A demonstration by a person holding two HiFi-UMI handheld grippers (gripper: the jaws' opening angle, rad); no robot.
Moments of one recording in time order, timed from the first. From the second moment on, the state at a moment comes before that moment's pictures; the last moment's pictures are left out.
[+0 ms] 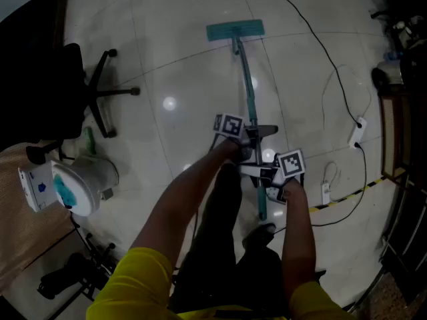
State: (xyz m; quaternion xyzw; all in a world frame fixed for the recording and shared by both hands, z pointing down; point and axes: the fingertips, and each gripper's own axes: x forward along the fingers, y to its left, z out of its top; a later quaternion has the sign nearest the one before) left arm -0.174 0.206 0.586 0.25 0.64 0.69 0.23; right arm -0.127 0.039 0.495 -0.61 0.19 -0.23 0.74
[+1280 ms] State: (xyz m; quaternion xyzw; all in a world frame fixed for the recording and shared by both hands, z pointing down) left arm -0.086 0.088 0.614 0.35 0.60 0.65 0.31; right arm -0.085 -0.080 0.518 -0.57 0.27 -0.27 0.73
